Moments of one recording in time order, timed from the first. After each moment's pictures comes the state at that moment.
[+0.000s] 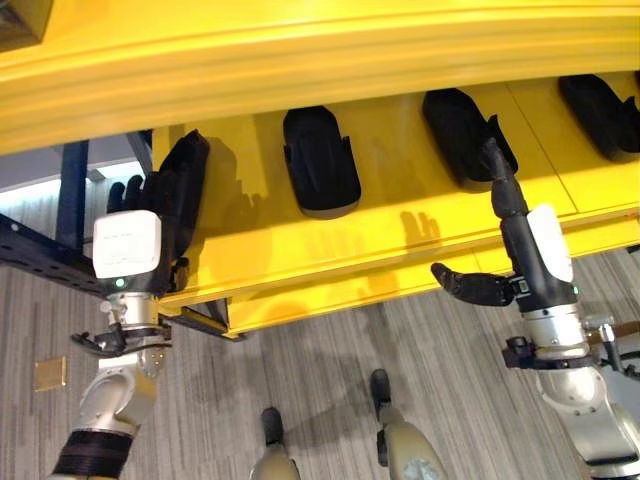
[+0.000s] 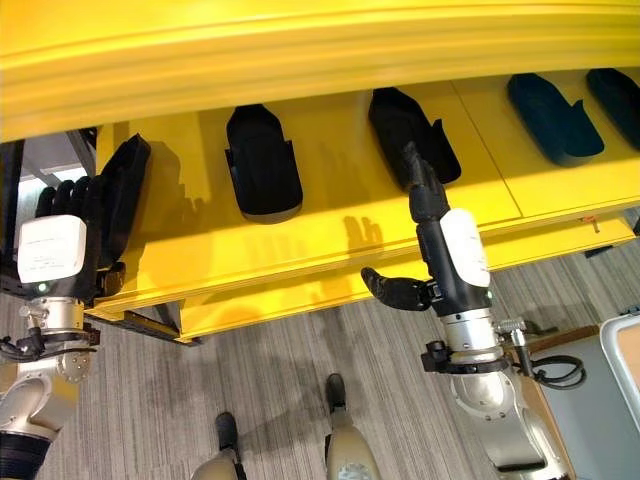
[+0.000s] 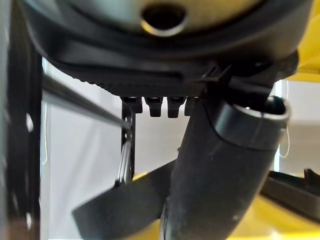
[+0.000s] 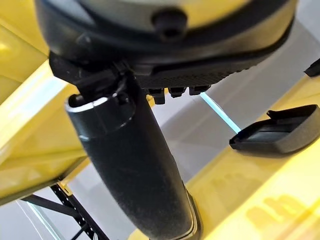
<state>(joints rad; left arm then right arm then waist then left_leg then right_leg) -0.08 0.70 0.04 0.07 0.83 0.10 0.47 0.08 -0.63 -0.01 -0.38 -0.27 -0.21 -0.26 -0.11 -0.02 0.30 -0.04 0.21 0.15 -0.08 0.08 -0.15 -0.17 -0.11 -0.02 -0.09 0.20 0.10</state>
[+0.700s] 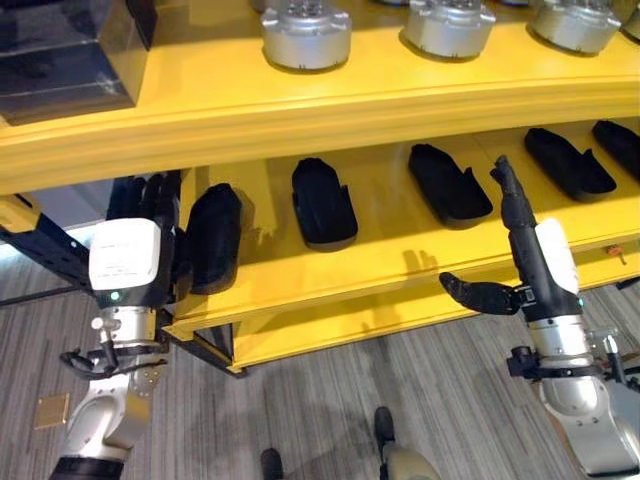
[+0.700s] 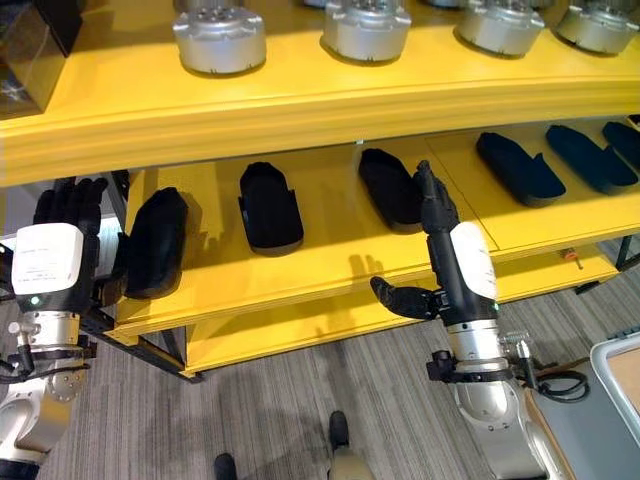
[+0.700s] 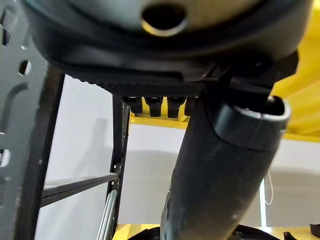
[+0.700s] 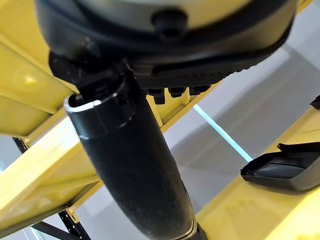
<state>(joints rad) 0.08 0.68 0.09 -0.06 0.83 0.03 0.47 0.15 -0.59 -0.02 -0.38 -0.27 -0.18 -0.26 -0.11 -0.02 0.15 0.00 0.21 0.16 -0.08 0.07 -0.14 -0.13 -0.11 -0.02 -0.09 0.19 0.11</state>
